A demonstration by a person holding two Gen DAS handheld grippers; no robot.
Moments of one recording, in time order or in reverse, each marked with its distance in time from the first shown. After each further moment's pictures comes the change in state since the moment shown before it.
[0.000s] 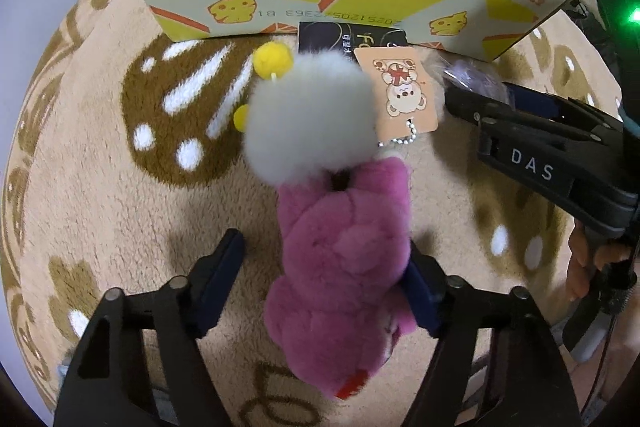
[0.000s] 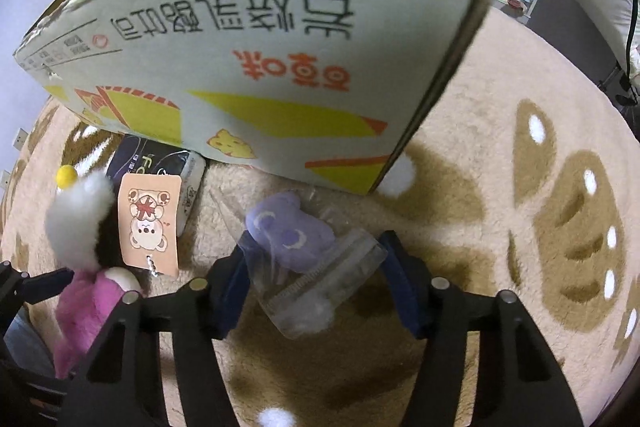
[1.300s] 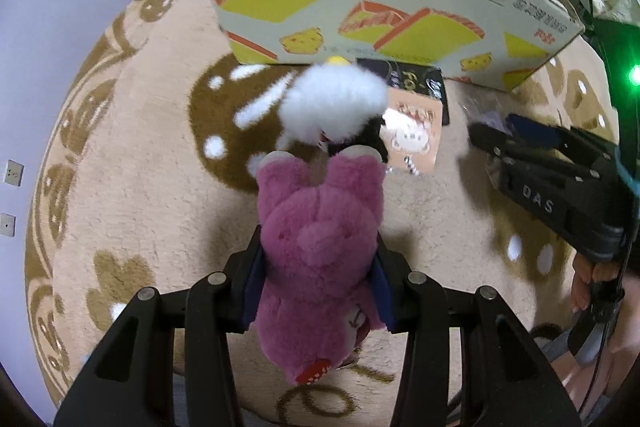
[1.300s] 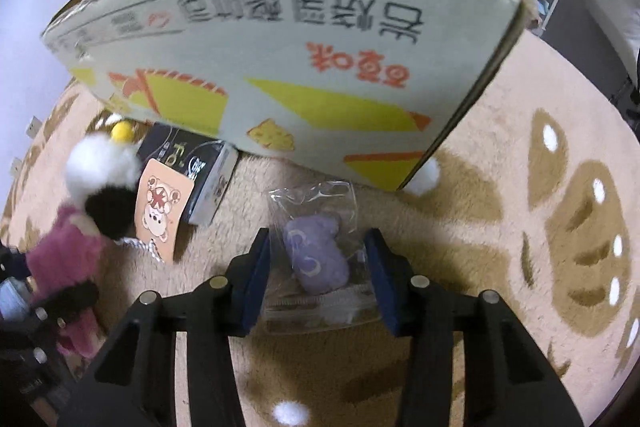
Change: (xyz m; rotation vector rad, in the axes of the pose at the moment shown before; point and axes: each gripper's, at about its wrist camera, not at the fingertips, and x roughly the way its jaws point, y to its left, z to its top) left arm -0.044 0.045 0.002 -0.046 -0.080 0.096; right arm -0.002 0.022 -0.027 -0.044 -0.023 0.037
